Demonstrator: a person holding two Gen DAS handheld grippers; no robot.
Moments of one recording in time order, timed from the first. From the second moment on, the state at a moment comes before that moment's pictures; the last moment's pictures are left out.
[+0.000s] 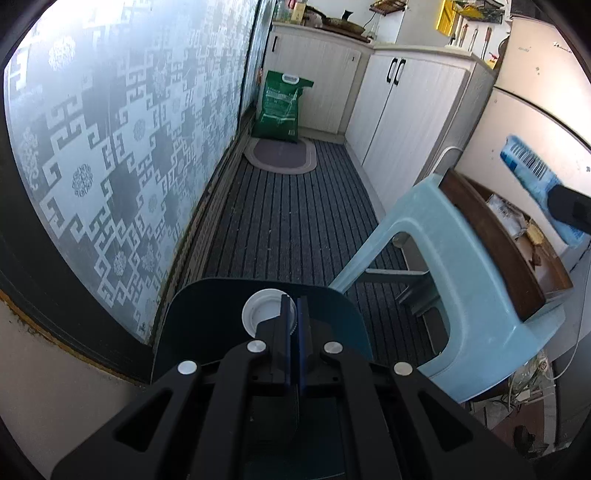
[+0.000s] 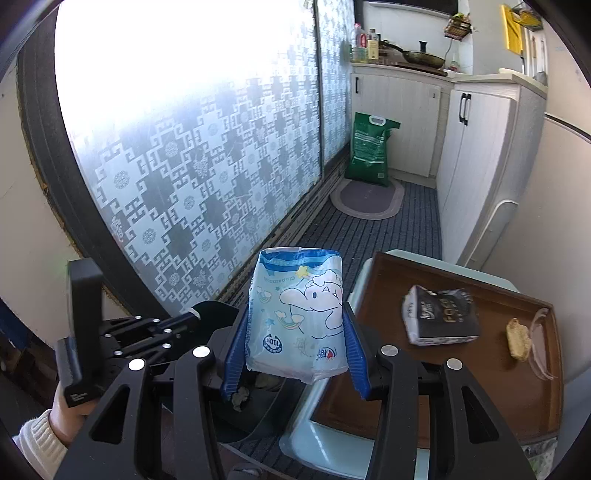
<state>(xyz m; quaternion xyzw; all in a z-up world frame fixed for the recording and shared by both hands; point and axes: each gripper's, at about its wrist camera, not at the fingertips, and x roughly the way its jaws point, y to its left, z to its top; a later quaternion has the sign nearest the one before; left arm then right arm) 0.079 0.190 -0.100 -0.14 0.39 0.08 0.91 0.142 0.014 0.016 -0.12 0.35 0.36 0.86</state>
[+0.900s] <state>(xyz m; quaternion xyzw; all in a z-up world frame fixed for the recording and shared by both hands) 0.078 0.202 -0.143 -0.13 0.48 0.09 0.86 0.130 0.077 -0.048 -0.18 0.43 0.39 0.79</state>
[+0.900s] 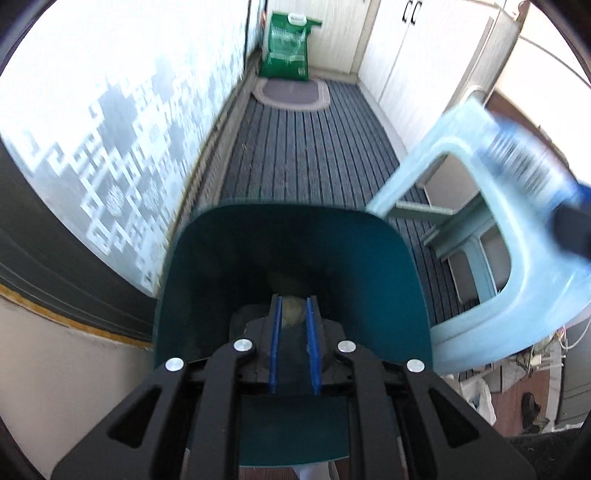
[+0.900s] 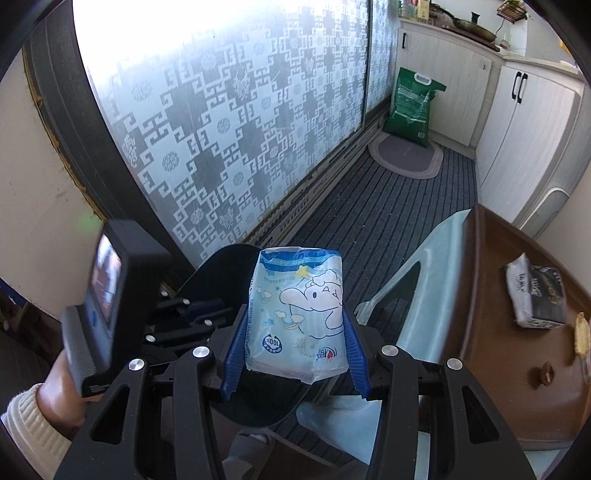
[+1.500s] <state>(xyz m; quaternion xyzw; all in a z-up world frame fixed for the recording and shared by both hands) 0.037 0.220 -0.065 -0.14 0.29 0.13 0.94 0.122 0.109 -0.122 -0.23 0.50 0.39 0.74</state>
